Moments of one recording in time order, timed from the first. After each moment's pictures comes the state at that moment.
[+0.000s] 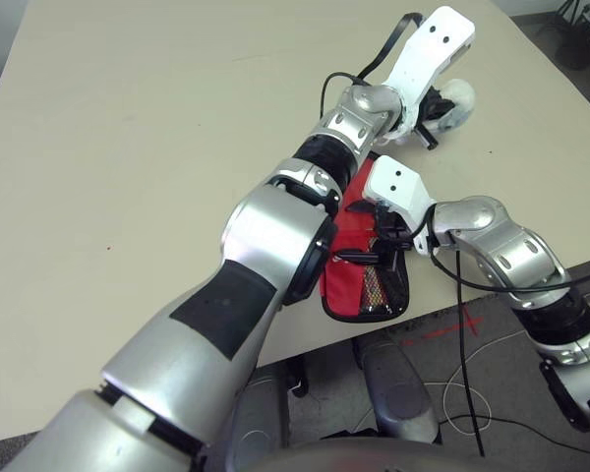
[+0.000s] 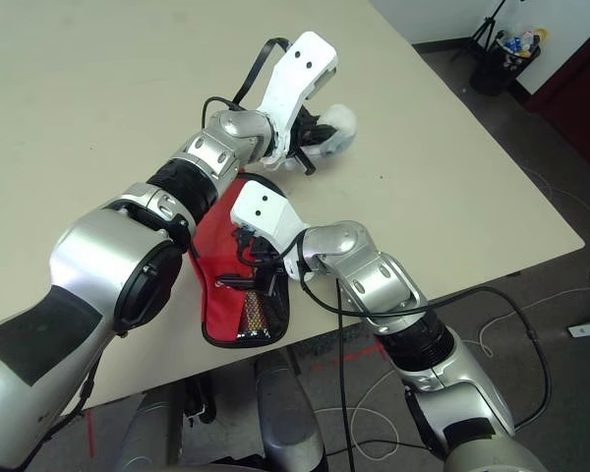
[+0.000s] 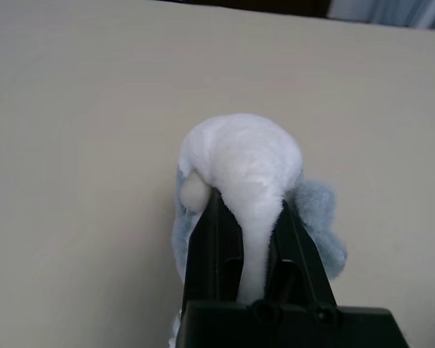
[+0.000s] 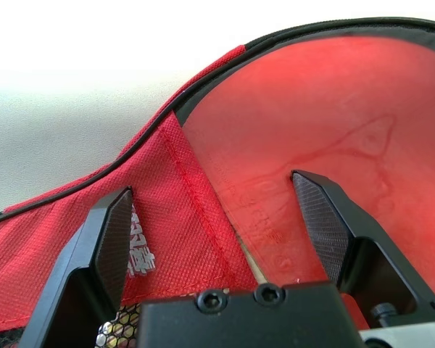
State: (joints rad) left arm -1.59 -0.14 -0.01 1.38 0.15 0.06 -0.65; right arm -0.60 -0.56 0.41 -0.30 0.18 0.87 0.94
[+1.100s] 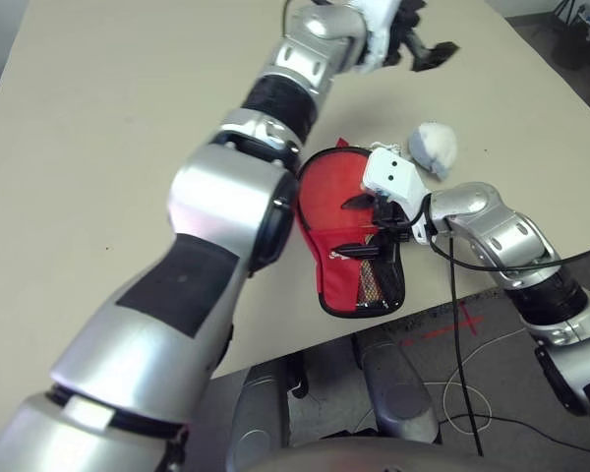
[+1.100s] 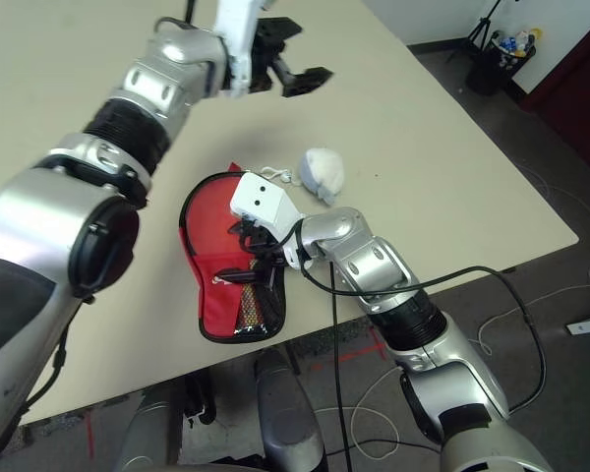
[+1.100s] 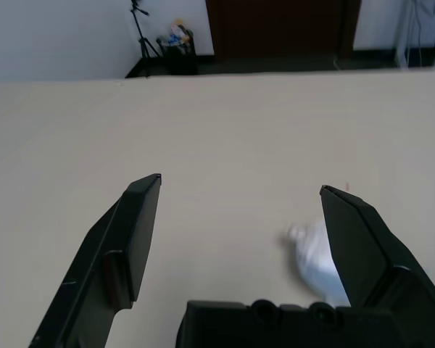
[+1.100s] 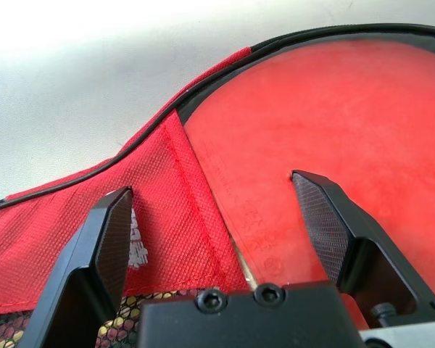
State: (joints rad) left arm -1.66 0.15 -0.01 1.30 0.13 -0.01 -0.87; right arm -0.69 -0.55 0.42 -0.12 0.18 0.76 1.03
